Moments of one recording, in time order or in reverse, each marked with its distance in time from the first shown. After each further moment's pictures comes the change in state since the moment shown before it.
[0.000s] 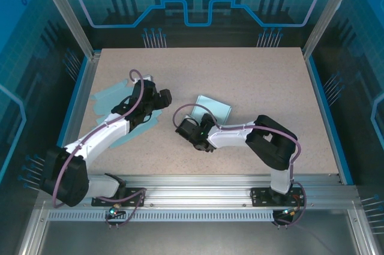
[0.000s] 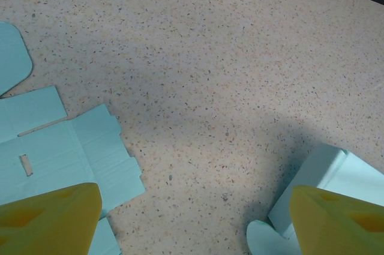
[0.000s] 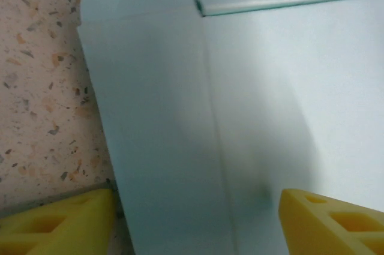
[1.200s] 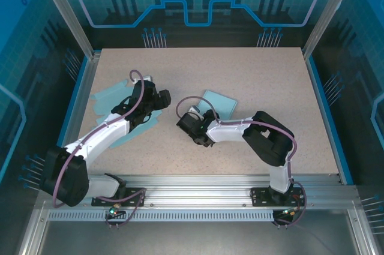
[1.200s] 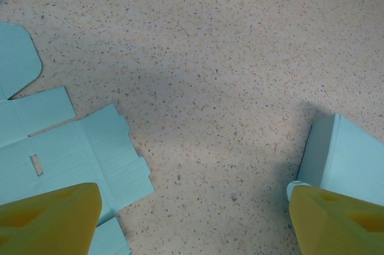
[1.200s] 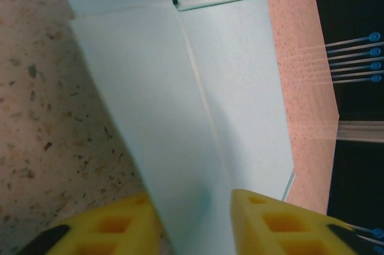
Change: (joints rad) left arm 0.003 0.000 -0.005 -0.004 -0.015 0.018; right arm -0.060 0.047 0.054 -0.016 0.170 0.050
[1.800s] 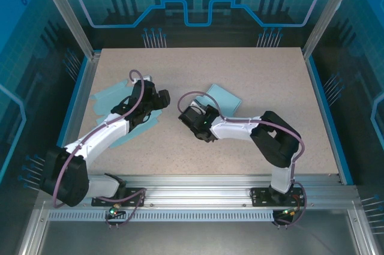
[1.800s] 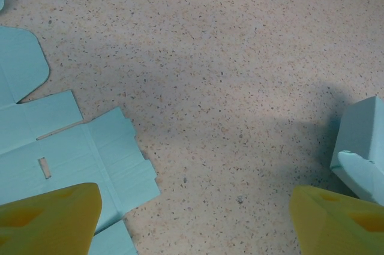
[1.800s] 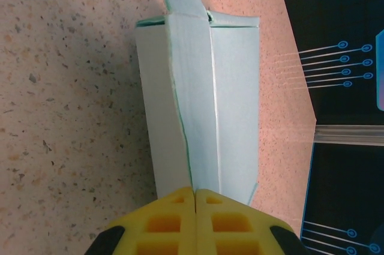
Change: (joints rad) left arm 0.005 0.000 0.000 0.000 -0.011 0.018; right arm -0.033 -0.077 0.021 -0.015 0.010 -0.087
